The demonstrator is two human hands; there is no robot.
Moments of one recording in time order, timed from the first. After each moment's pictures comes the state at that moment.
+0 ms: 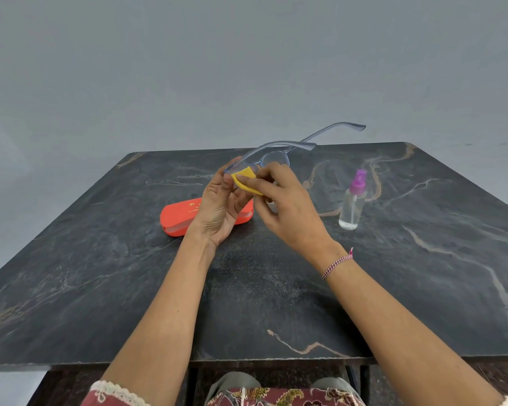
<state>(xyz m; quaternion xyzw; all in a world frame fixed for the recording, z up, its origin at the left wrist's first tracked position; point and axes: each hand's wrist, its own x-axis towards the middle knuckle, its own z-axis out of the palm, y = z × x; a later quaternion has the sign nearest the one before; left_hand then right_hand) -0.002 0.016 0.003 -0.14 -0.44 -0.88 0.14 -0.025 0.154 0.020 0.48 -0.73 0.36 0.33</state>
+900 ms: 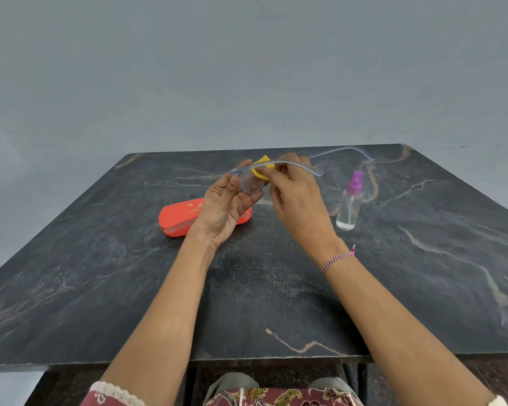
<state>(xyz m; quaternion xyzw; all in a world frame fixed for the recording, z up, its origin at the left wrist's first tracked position) -0.004 0.021 0.003 -0.13 -0.45 -0.87 0.13 -0.035 0.162 0.025 0.40 -0.78 0.30 0.38</state>
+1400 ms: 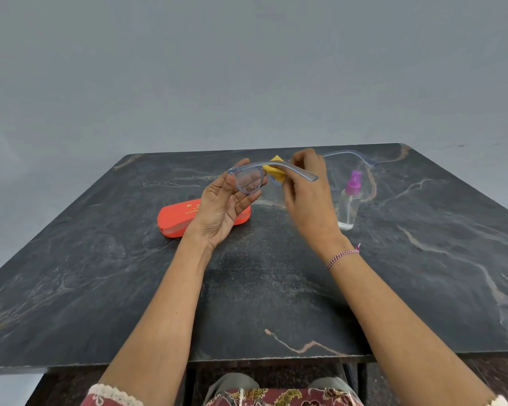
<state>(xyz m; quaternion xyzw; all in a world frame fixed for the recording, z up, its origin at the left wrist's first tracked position) -0.001 0.018 0.004 -0.14 -0.45 -0.88 0.11 -0.047 0.170 0.020 0.33 -0.79 0.34 0.39</state>
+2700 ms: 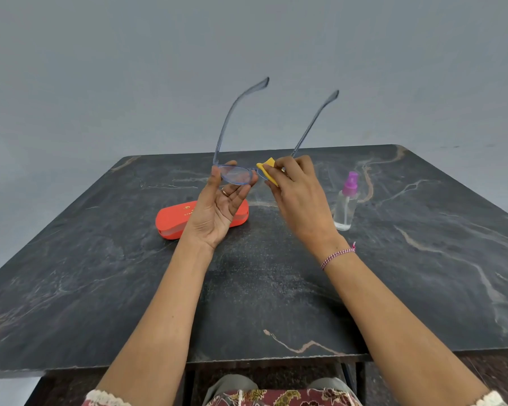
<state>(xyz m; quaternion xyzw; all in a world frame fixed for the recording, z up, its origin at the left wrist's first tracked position) 0.003 0.018 0.009 -0.10 -0.38 -0.91 0.12 -0.052 0.167 0.018 0.38 -0.77 0.19 0.49</state>
